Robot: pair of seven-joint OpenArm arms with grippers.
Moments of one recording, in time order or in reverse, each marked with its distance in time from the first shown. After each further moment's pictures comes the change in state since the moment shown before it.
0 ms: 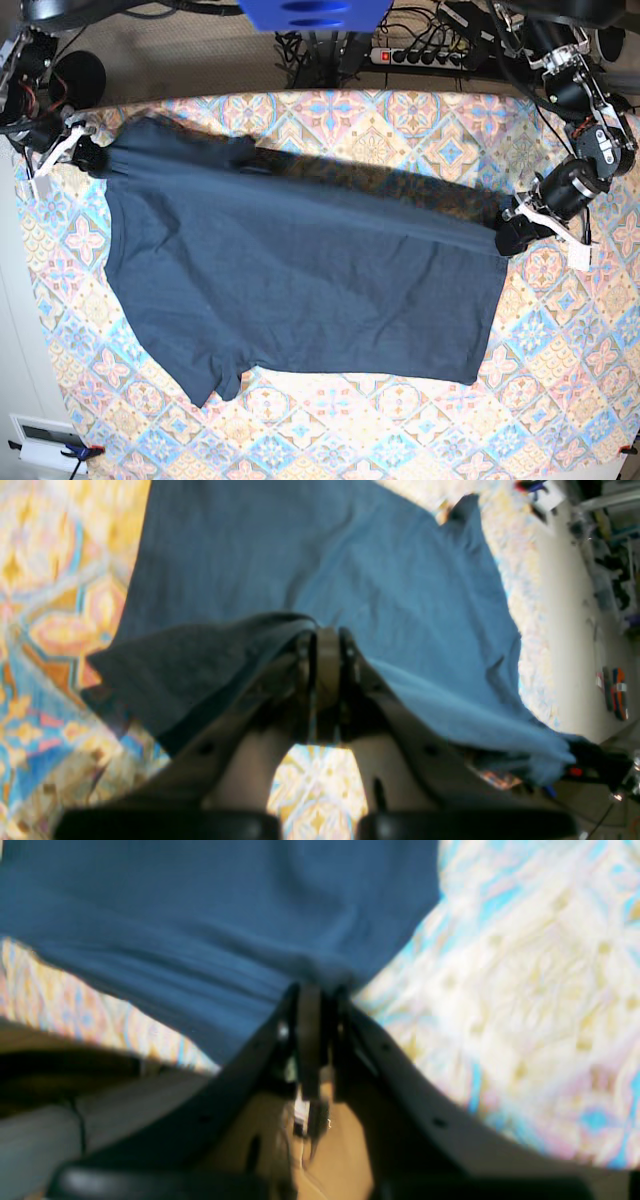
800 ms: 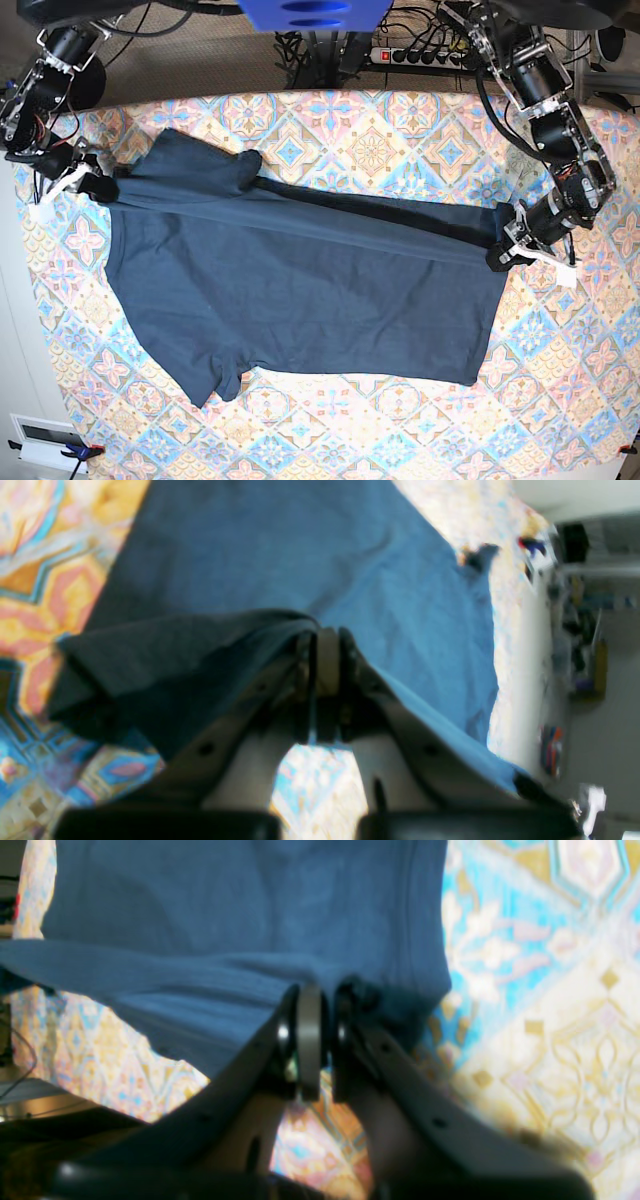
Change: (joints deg) left arm -12.3 4.2 1.8 -24.5 7.0 0.4 -3.7; right arm 13.7 -3.7 0.2 -12.4 -1.4 0.0 -0.6
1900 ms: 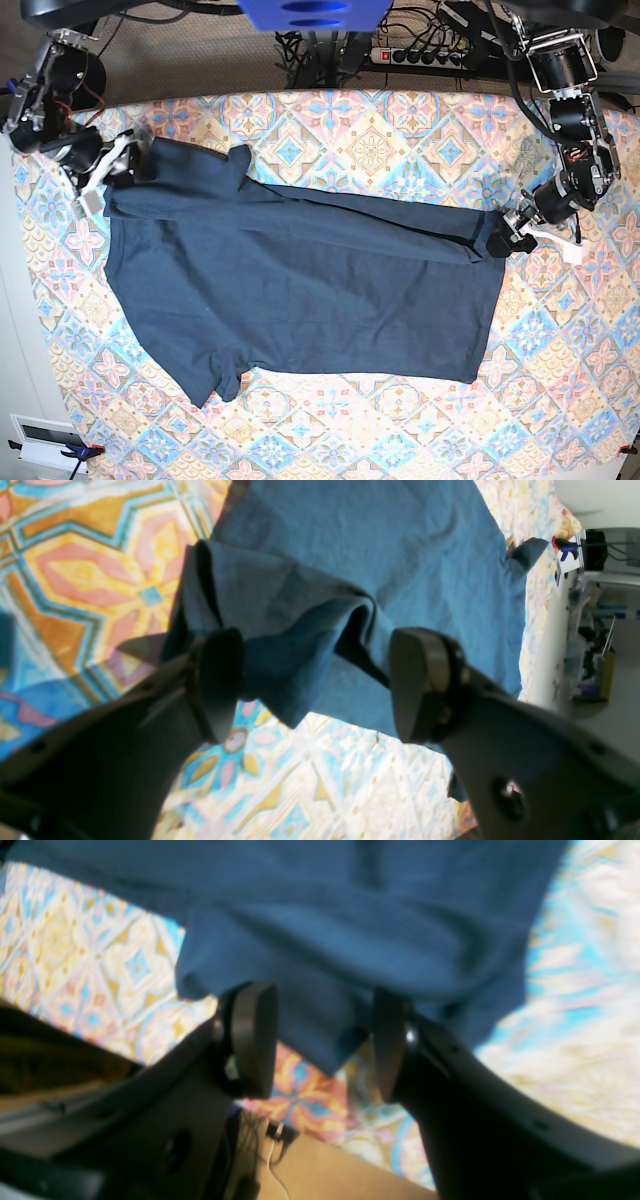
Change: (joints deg) left arm 7.3 -9.6 6.8 -6.1 -11.3 0.2 -8.0; right arm -10.6 0.4 -13.4 20.4 -8.3 0.0 2.4
